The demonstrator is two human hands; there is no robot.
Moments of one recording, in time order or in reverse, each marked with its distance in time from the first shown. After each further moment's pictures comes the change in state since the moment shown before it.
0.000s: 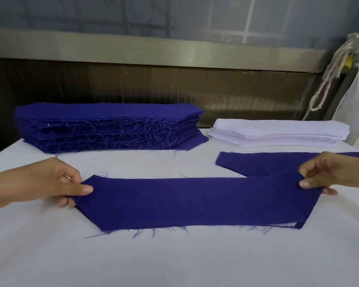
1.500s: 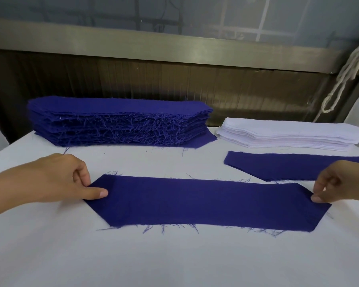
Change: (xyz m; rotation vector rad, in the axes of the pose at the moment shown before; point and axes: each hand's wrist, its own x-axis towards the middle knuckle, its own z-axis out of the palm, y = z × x) left_hand -0.031 0.032 0.021 0.291 0.266 -0.019; right_hand -0.051 -0.097 0.050 -0.340 0.262 0.375
